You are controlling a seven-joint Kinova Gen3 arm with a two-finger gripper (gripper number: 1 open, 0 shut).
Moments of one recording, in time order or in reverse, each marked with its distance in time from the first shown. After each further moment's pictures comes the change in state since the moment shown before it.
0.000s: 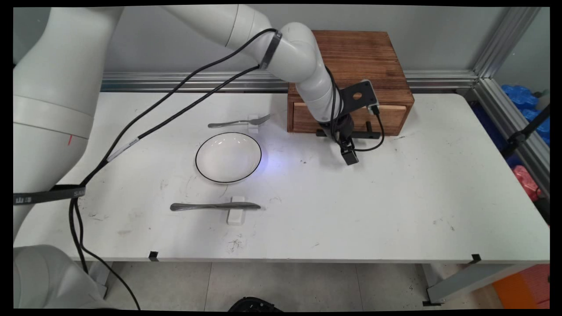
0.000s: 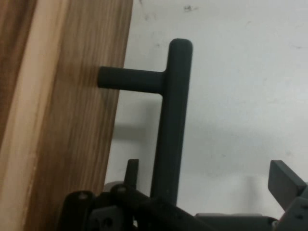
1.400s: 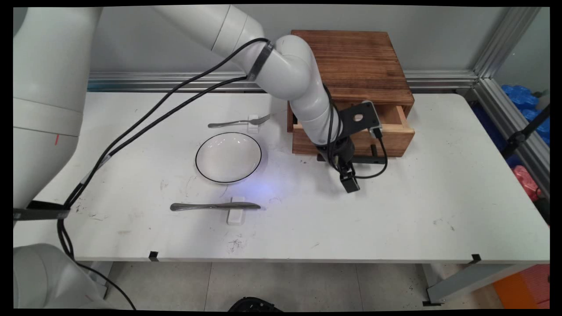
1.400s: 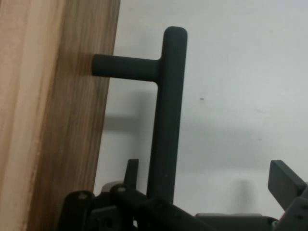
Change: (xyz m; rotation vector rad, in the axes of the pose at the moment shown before) arm -0.009 0.068 -0.022 -0.095 -0.010 -0.010
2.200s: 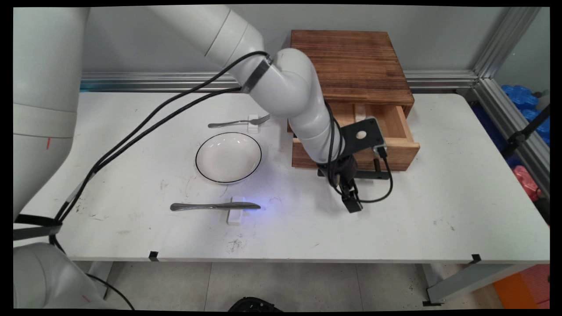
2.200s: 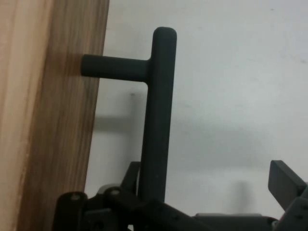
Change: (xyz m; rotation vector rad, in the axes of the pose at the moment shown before) arm -0.003 0.049 -0.005 -0.032 -0.001 0.000
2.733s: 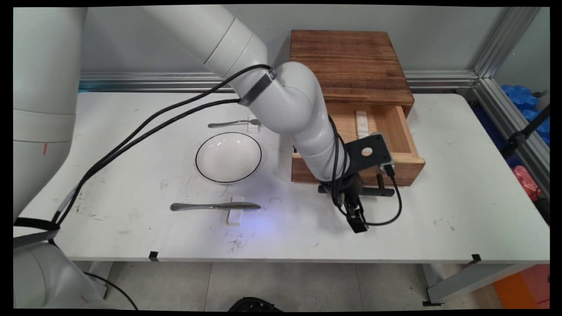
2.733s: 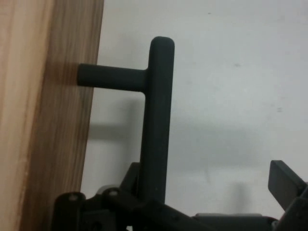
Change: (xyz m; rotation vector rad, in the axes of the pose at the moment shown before) arm 0.002 0.040 0.000 -0.045 0.004 -0.010
